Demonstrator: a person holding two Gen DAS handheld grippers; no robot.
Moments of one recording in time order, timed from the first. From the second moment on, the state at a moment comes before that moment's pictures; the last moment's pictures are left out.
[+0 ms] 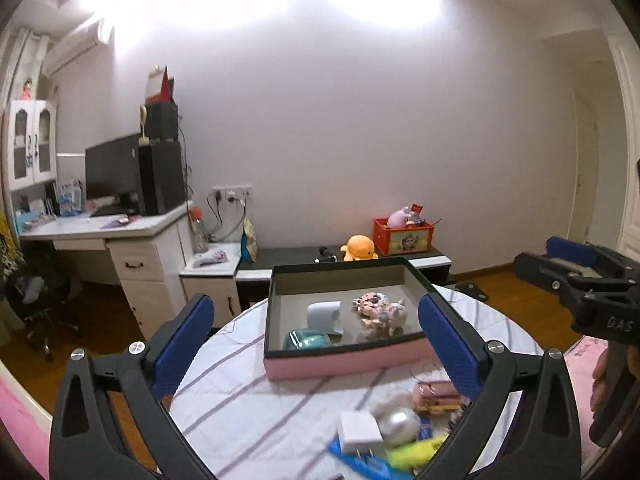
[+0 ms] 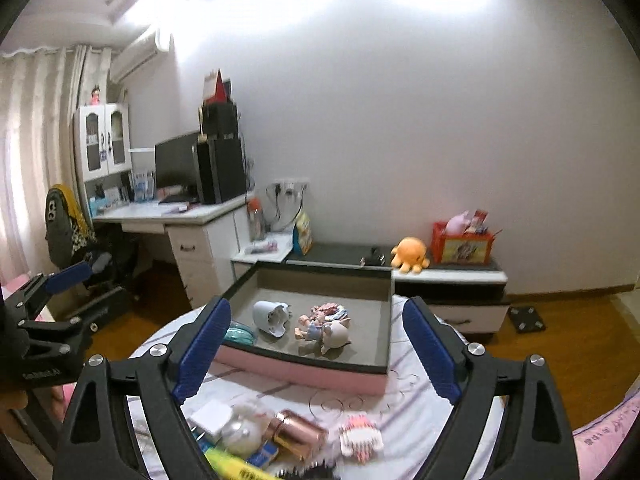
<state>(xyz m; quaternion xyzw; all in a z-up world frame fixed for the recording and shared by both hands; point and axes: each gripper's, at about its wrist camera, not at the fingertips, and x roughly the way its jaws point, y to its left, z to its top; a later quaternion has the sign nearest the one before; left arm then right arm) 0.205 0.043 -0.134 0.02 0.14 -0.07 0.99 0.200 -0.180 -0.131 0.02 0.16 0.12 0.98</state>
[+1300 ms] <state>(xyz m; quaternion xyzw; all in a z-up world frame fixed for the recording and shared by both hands) 0.130 0.037 -0.197 0.07 0.22 -0.04 0.97 0.104 -0.183 -0.196 0.02 0.21 0.05 0.98</state>
